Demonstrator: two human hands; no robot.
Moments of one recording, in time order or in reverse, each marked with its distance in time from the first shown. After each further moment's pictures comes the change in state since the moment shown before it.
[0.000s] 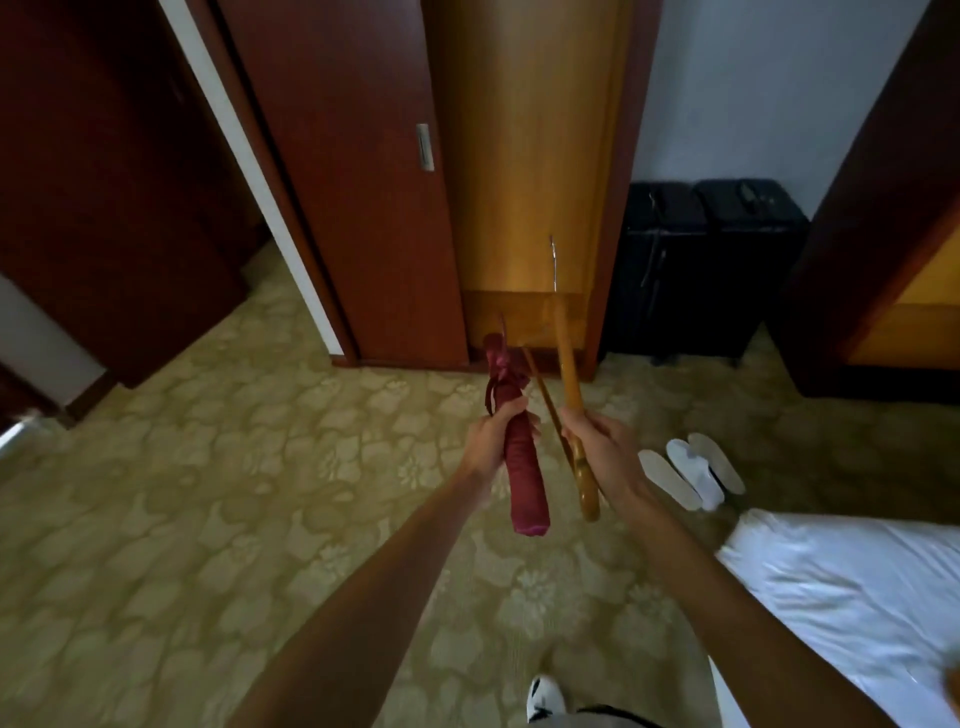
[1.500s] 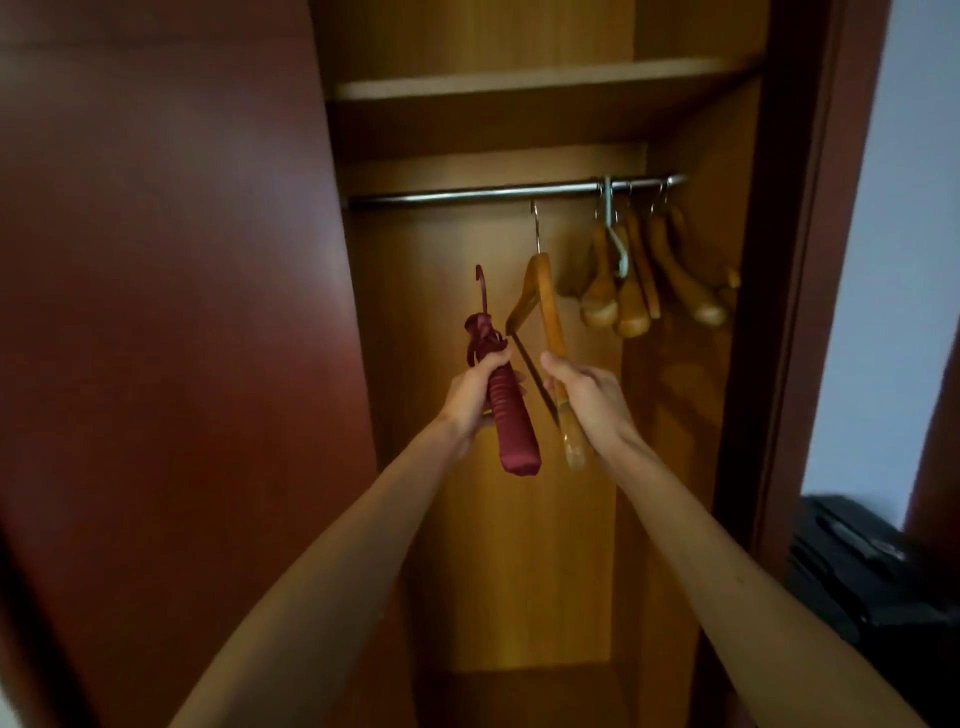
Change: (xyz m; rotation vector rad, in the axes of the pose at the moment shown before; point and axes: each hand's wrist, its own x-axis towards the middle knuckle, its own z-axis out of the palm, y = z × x) left_hand 0.857 0.662 0.001 0.246 -0.268 0.526; right_hand 0.935 -0.416 0.121 -0.046 0.269 -0.450
